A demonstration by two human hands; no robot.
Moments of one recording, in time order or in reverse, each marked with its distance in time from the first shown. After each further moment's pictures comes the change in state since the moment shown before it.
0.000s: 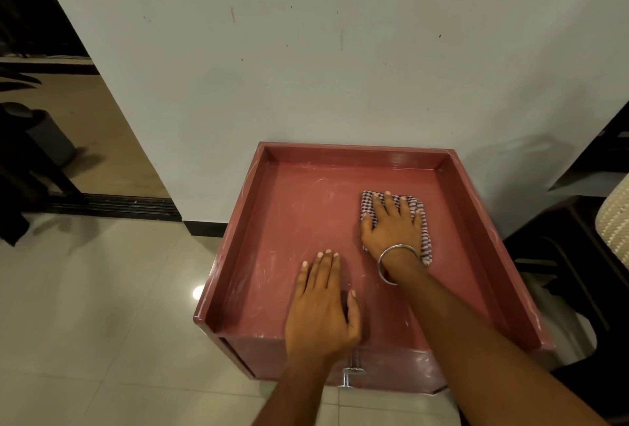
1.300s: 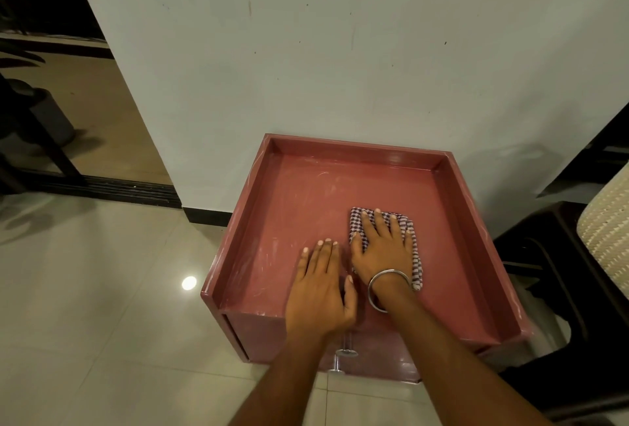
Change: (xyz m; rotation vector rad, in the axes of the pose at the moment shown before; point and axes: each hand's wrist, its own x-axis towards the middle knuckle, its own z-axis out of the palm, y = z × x) left_hand 0.000 -0.001 0.001 0.010 0.024 0.007; right_hand -0.064 -0.007 0.000 0.012 0.002 -0.059
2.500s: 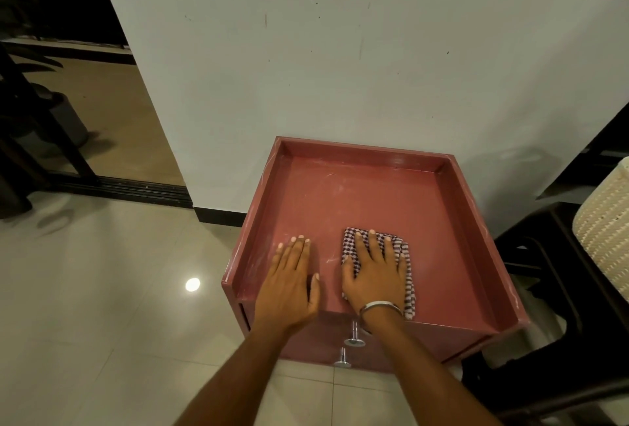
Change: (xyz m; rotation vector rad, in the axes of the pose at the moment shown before) left_hand -0.020 -0.065 -0.022 0.003 -0.043 0.024; right_hand -0.064 -0.027 0.000 -0.027 -0.045 0.004
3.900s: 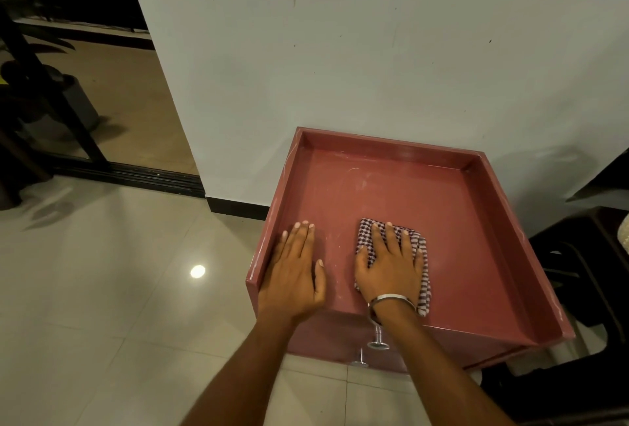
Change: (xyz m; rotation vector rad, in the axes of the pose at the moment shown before) left_hand 0.006 -0.030 -0.010 -0.103 0.102 -0.064; right_hand 0.012 -0.027 0.009 0.001 0.060 0.096
